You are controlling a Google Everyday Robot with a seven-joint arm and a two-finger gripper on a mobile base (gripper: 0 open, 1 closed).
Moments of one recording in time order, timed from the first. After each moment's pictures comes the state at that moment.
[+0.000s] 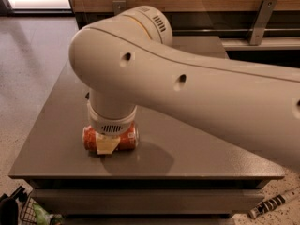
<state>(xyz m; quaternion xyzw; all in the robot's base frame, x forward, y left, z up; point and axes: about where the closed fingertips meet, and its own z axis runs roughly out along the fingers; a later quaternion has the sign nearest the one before) 0.418 0.095 0.838 -0.74 0.65 0.02 0.17</state>
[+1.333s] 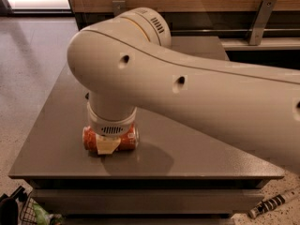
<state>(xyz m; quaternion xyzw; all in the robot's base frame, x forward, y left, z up) 0.415 0.097 0.839 -0.74 0.65 0.01 0.17</state>
